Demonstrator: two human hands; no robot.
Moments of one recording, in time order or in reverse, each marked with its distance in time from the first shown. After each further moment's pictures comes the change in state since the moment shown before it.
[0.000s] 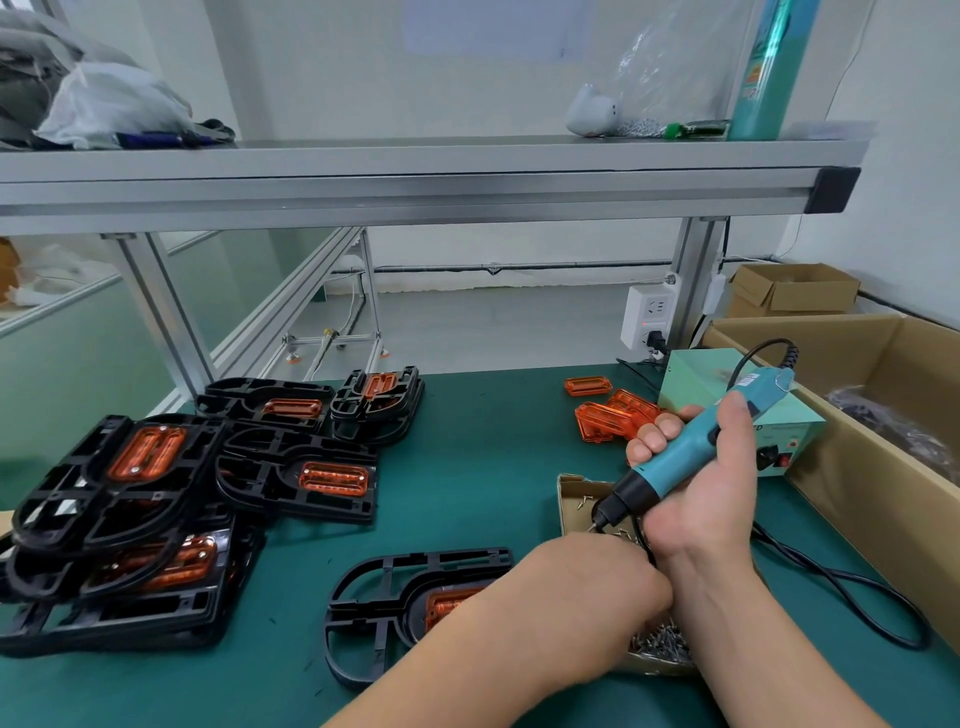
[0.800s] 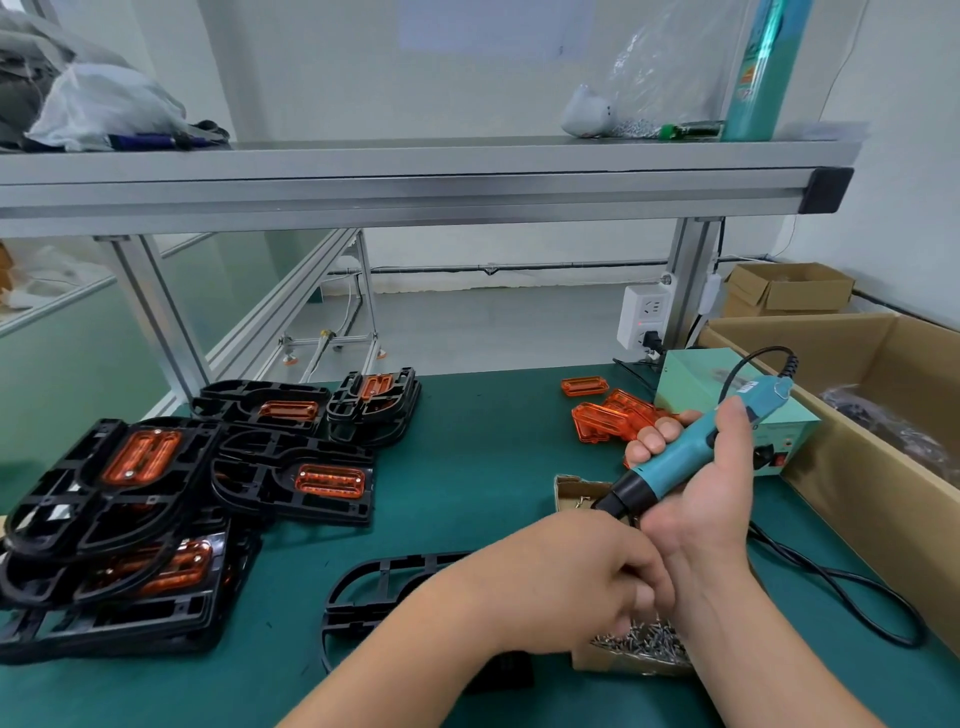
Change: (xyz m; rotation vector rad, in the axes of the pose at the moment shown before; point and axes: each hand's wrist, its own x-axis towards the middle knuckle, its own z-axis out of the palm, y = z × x) left_hand -0.010 -0.016 -0.020 -0.768 -0.055 -0.219; right_hand 0.000 0.000 0.000 0.023 0.066 0.011
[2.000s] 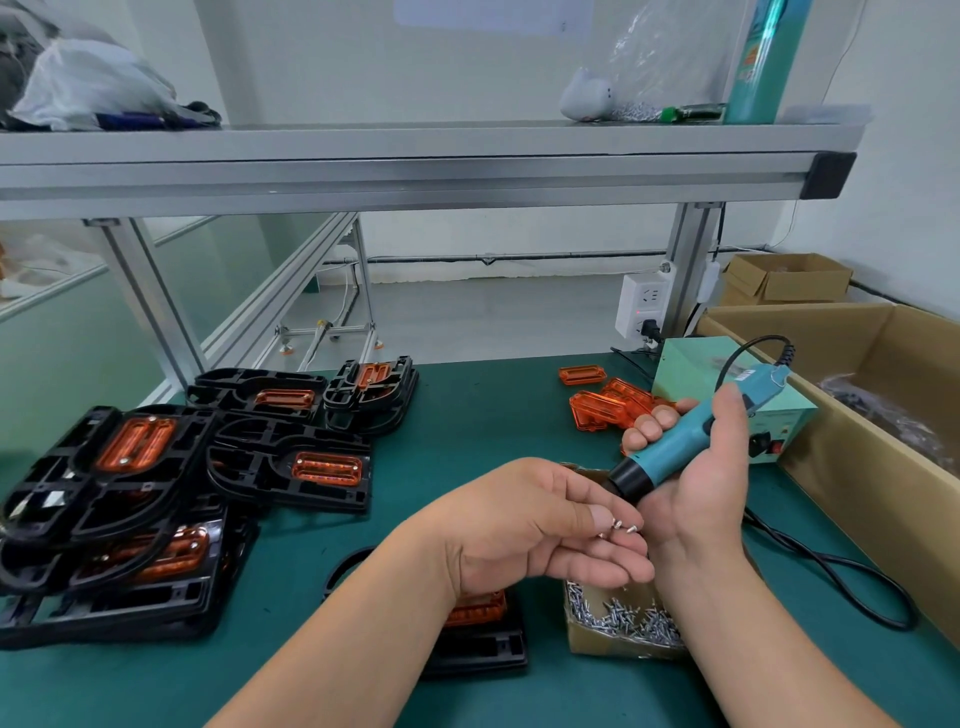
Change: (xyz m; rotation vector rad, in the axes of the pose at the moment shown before) left_hand -0.004 -0.016 -0.023 -1.094 -0.139 -0.132; right_hand 0.001 0.003 -0.002 0.002 -0.013 -0.015
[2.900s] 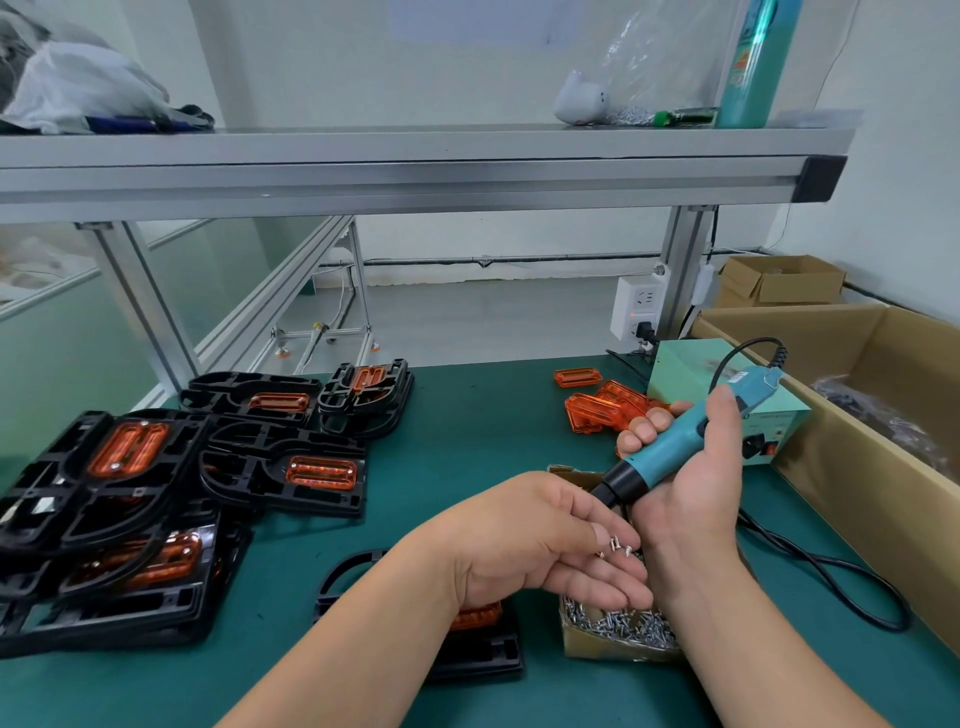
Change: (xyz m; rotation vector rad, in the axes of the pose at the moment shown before) left_hand 0.007 -0.009 0.003 0.085 0.027 -0.031; right_hand -0.001 -0.002 0.003 0.003 0.017 -0.006
